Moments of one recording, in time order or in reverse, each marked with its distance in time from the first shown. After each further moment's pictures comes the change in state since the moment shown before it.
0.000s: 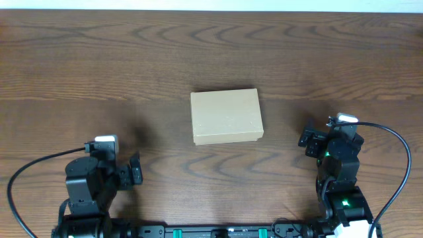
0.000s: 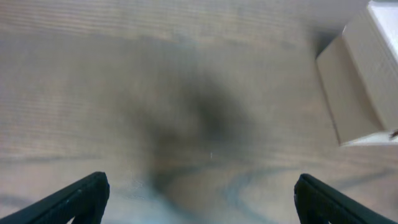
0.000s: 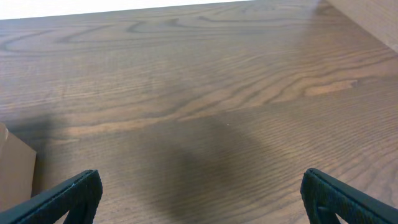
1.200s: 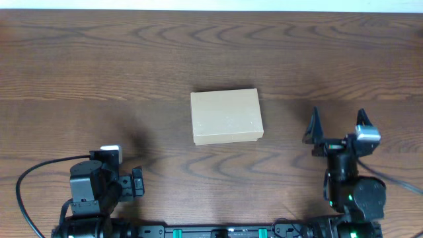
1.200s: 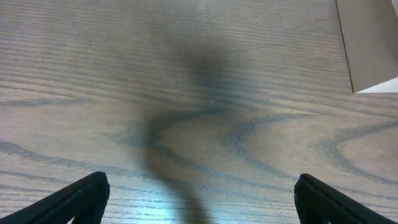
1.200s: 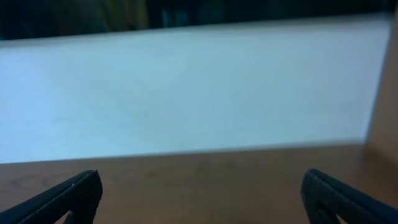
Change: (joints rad) left arm 0.000 0.000 0.000 -0.164 0.000 0.000; right arm 0.024 -0.358 -0.013 0.272 -0.208 -0.108
